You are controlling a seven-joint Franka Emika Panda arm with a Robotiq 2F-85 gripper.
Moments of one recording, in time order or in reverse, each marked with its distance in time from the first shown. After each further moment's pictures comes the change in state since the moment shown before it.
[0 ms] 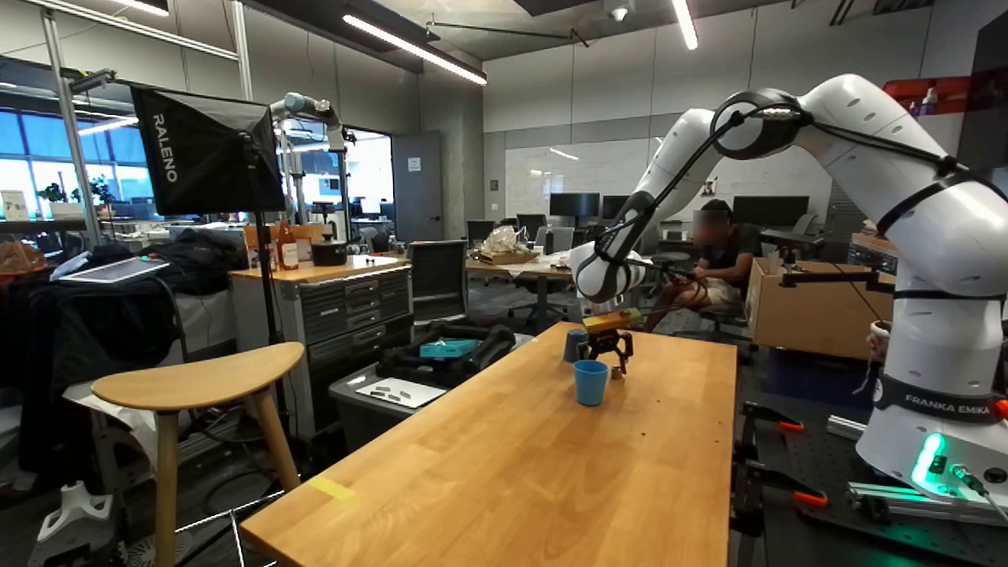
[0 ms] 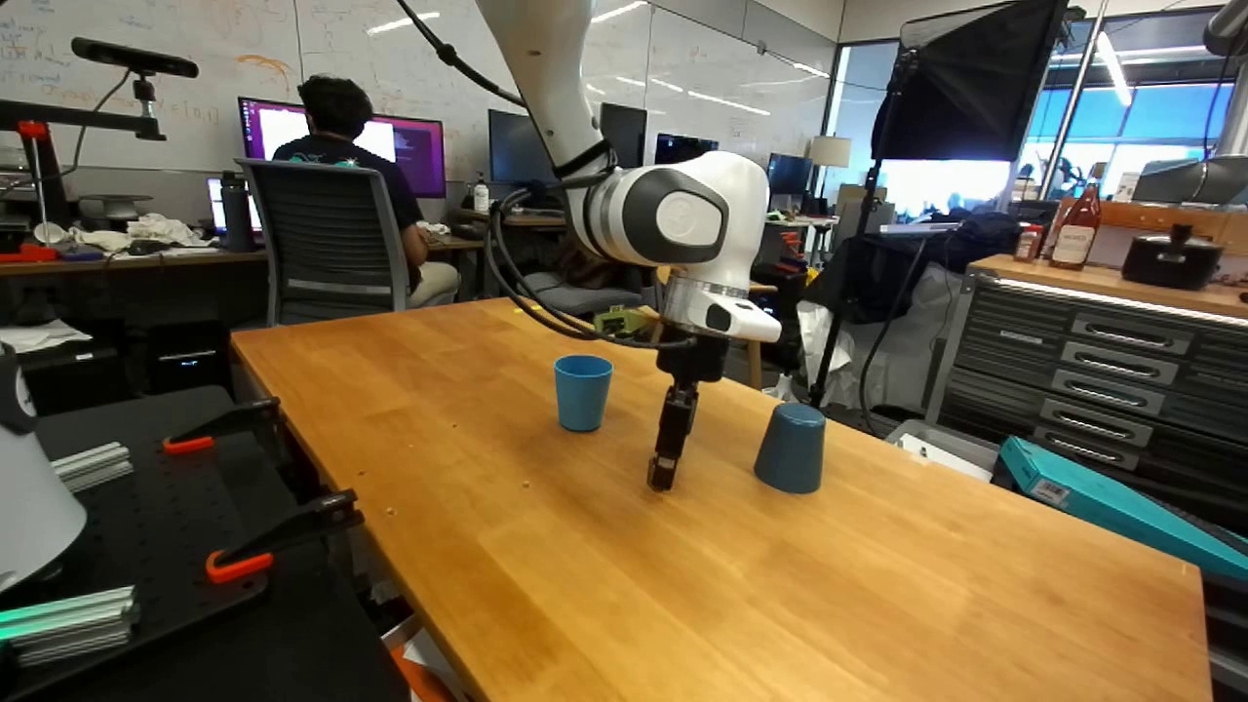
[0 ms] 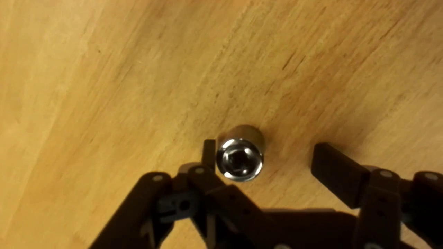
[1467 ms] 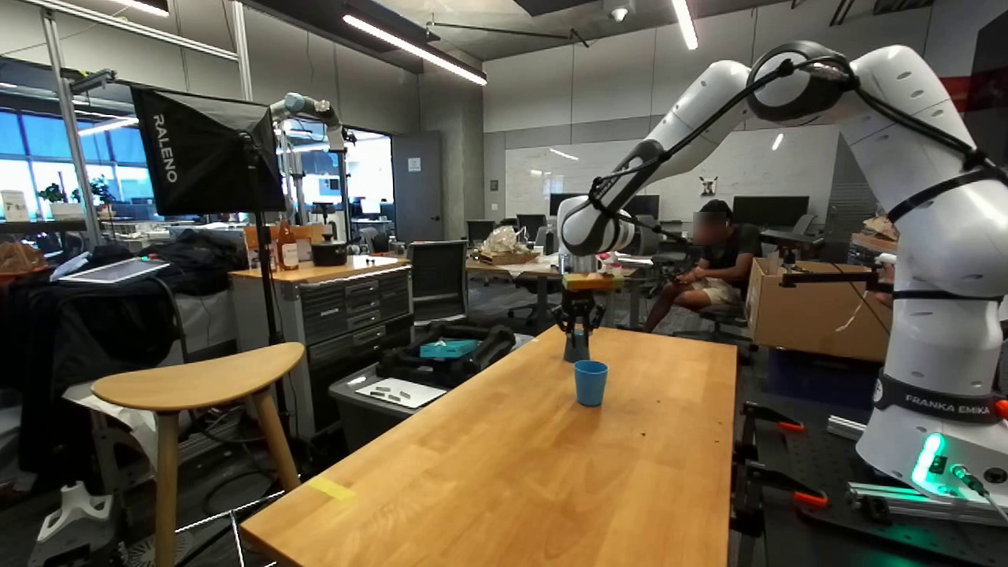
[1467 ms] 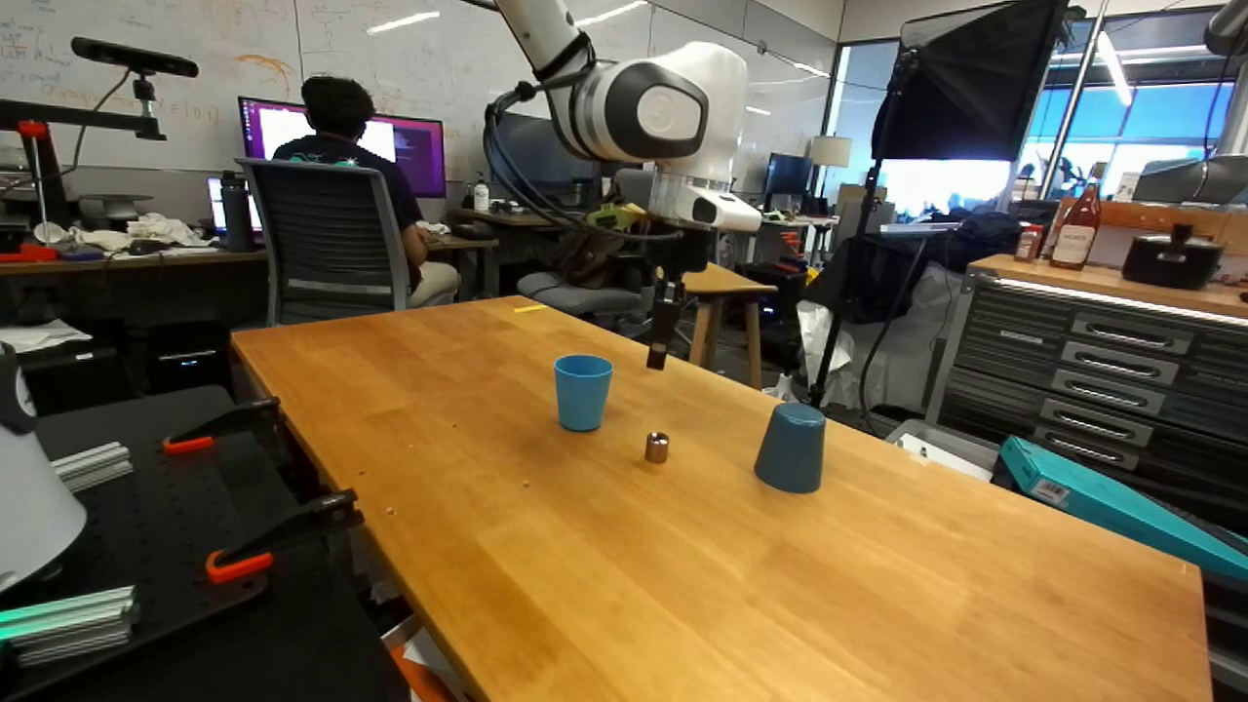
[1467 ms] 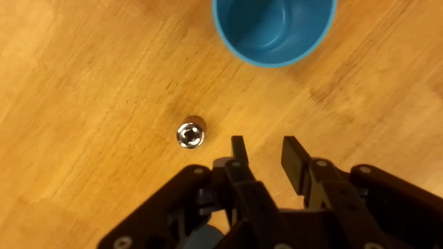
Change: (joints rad) arm 0.054 -0.206 0.062 -0.016 0.095 -0.066 -0.071
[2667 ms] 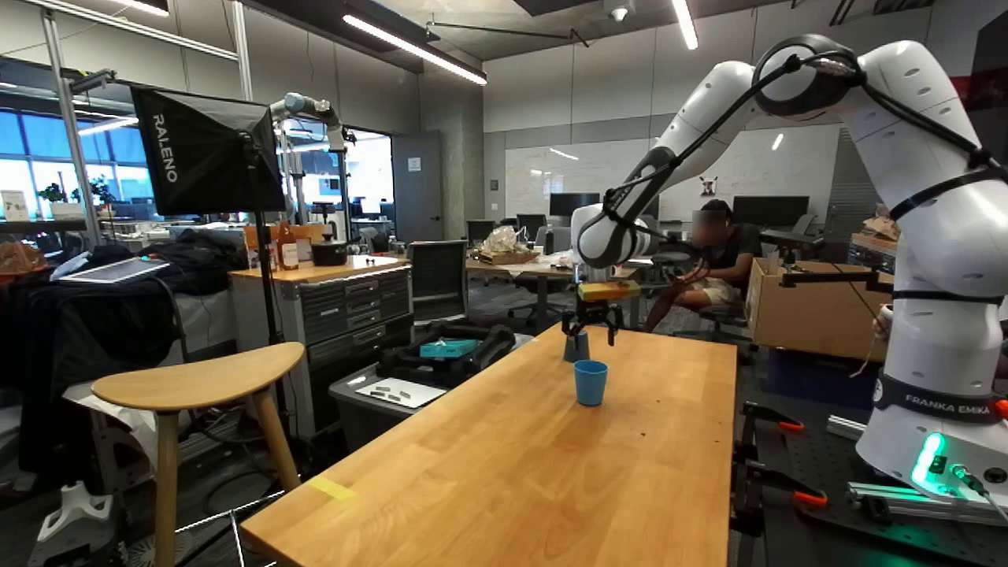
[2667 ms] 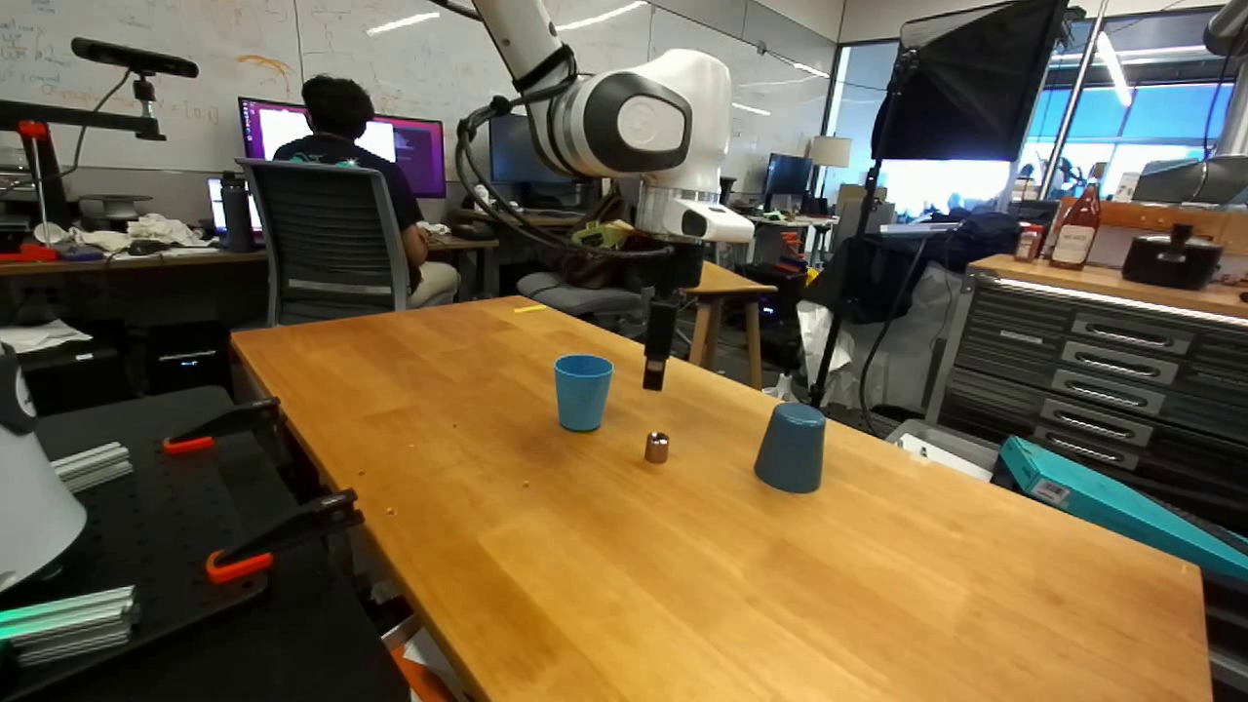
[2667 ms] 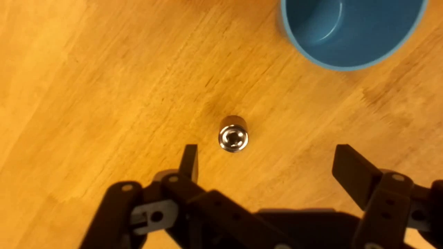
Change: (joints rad) arm 0.005 -0.026 -0.034 -0.124 -0.060 0.120 0.003
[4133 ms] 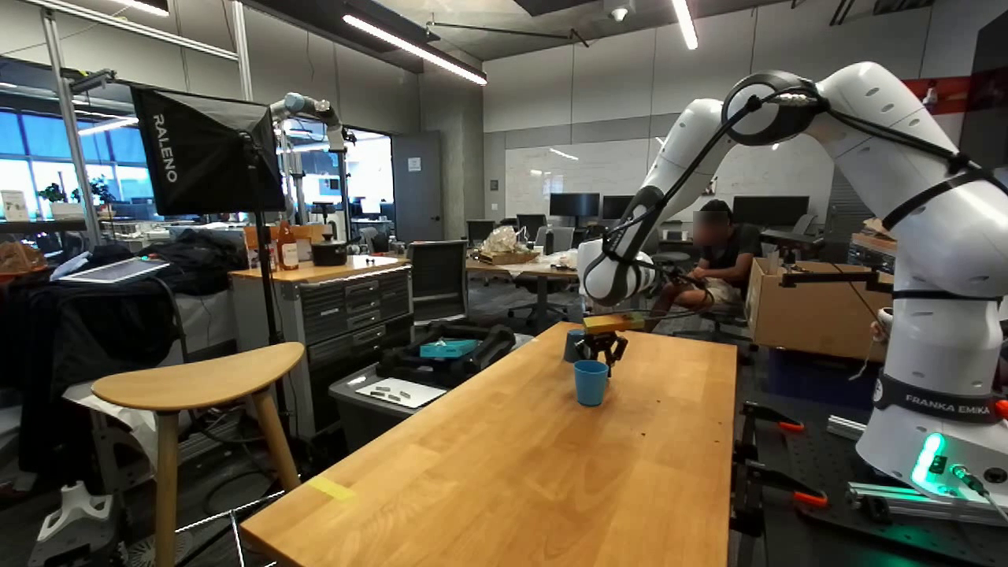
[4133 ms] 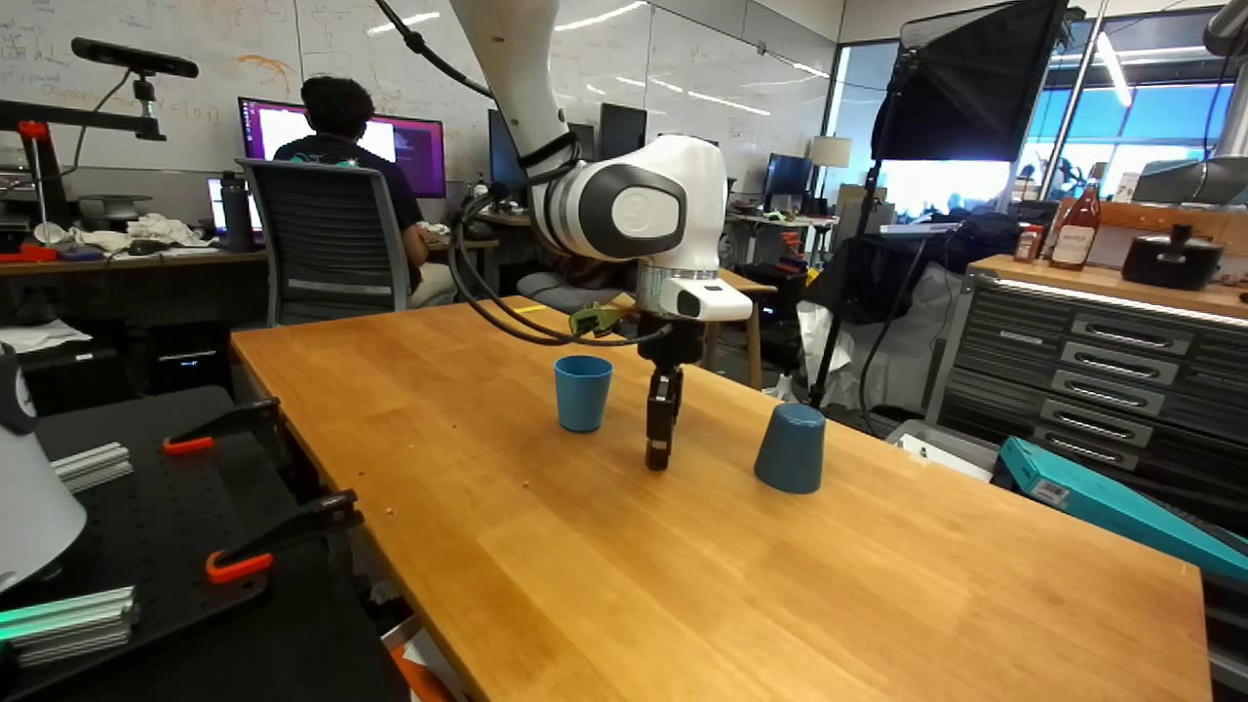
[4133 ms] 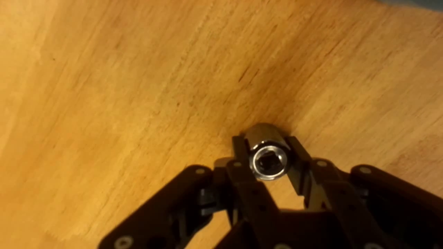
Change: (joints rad) arm 0.008 0.160 -0.046 0.000 -0.005 0.163 0.070
